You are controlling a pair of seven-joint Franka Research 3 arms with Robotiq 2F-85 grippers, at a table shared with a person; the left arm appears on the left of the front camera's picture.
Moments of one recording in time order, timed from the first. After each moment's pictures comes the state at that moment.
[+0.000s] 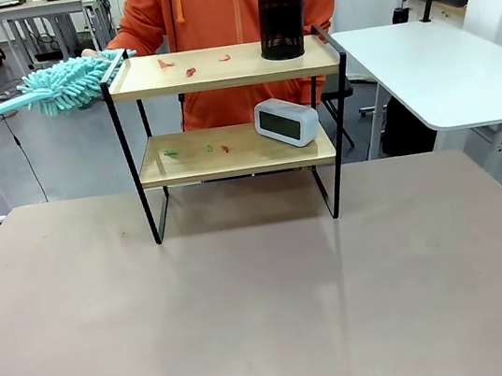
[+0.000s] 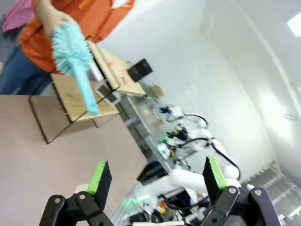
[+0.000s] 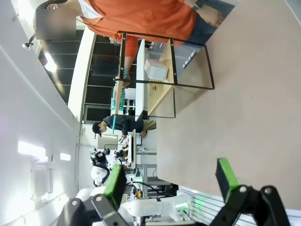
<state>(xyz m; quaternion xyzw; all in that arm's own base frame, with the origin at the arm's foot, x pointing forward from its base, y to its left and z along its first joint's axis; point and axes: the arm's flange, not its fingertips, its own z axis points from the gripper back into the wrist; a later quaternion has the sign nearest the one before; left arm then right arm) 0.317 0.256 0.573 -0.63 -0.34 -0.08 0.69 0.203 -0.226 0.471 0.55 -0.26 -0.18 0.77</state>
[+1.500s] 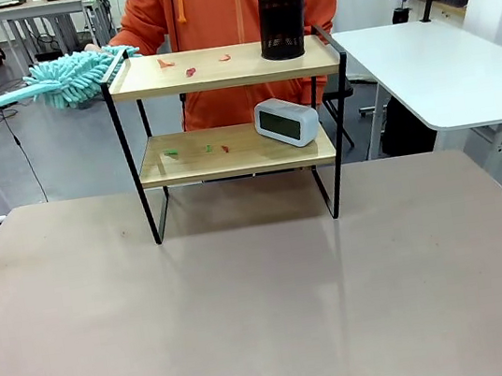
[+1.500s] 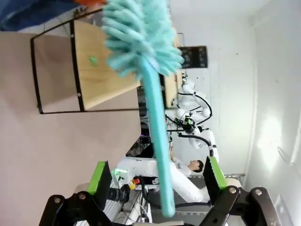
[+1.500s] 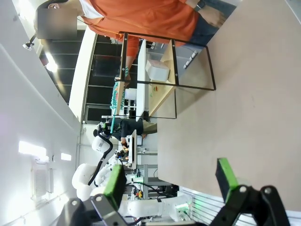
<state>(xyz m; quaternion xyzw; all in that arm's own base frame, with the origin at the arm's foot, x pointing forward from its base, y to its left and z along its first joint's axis) 0.518 0.123 0.528 -0.62 -0.09 0.01 0.78 0.204 -0.226 0.472 0.55 -0.27 -0.18 0.77</state>
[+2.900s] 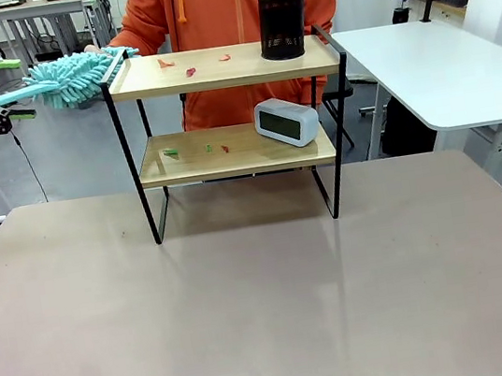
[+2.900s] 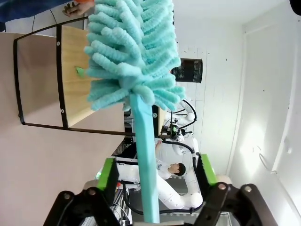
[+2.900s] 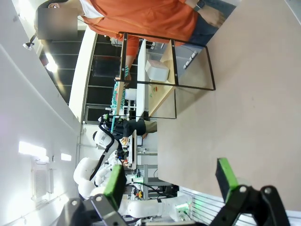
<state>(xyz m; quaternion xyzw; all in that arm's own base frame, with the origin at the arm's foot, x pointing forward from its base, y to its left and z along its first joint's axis) 0.558 0.089 0.518 -0.65 -0.05 0.04 0.76 0.203 -0.227 0.471 0.55 -0.27 -0.18 0.77</state>
